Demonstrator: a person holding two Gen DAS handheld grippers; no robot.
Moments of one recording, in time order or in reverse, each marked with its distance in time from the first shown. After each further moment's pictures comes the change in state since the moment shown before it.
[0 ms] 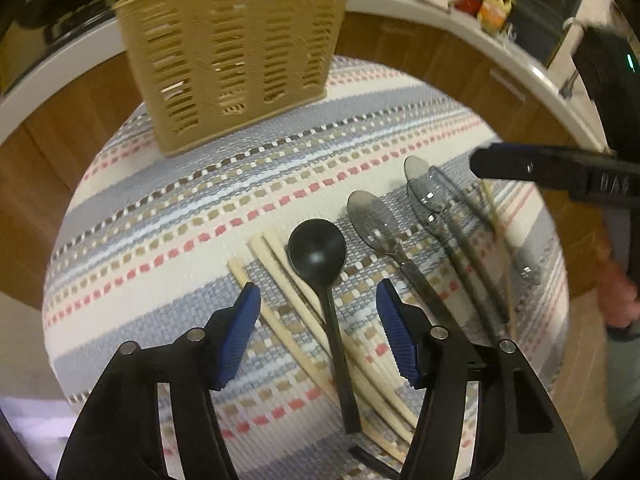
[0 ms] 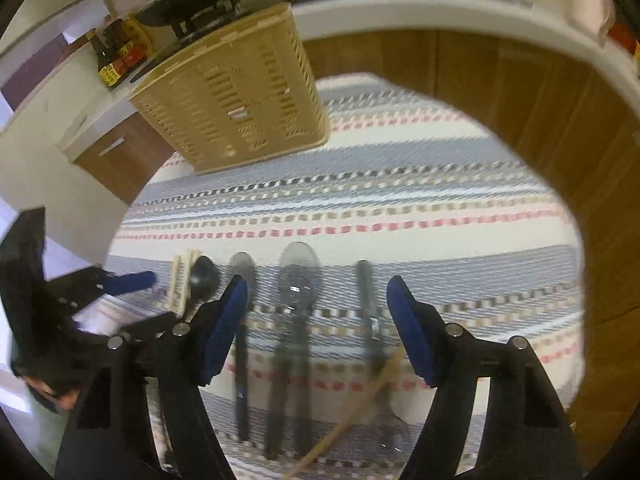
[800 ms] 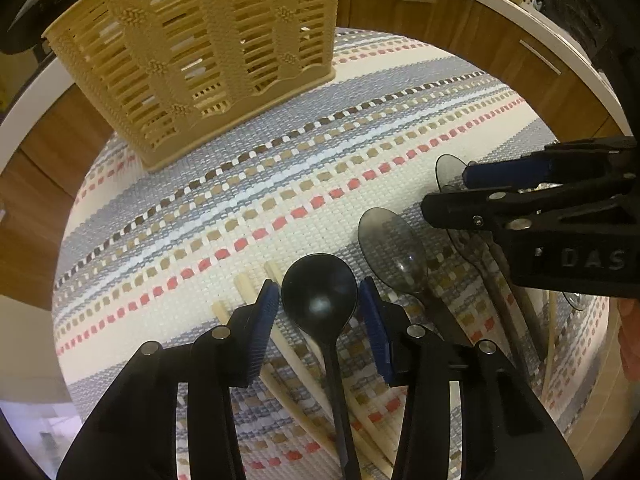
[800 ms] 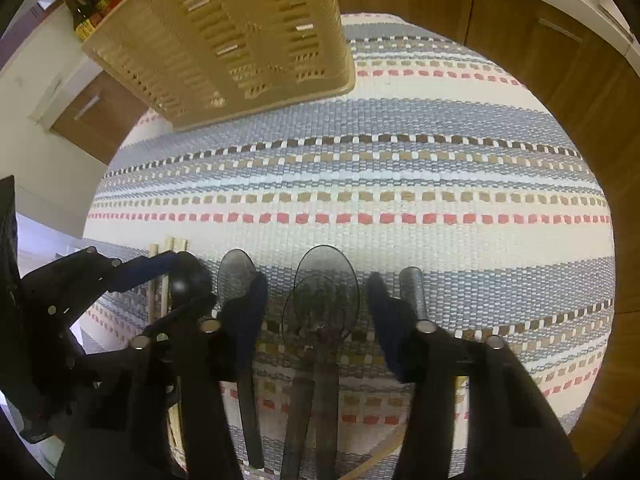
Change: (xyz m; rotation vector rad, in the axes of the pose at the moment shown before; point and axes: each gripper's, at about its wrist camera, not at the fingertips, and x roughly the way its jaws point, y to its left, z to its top) left arm 0.062 -0.027 0.049 0.023 0.084 0.130; right arm 0.068 0.029 0.019 -0.041 0.184 -0.086
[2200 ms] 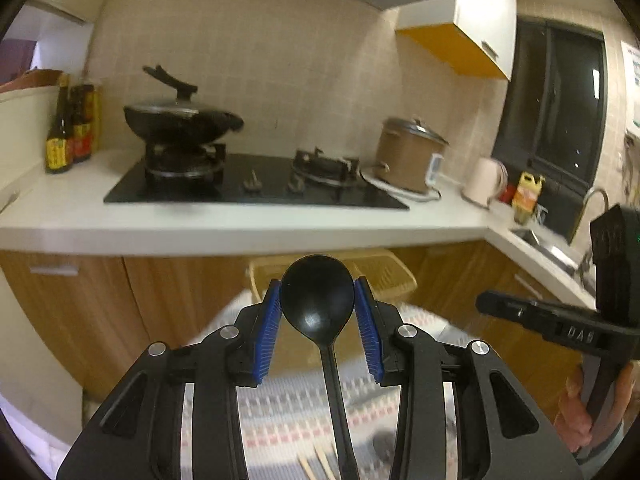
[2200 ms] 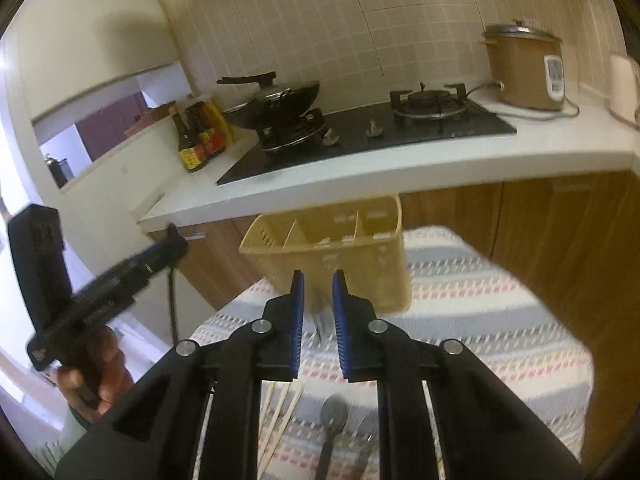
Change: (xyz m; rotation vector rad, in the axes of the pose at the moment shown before) left arm -0.183 0.077 0.030 -0.300 -0.742 0.003; right arm -0.164 0.014 0.037 -0.113 -0.587 0.236
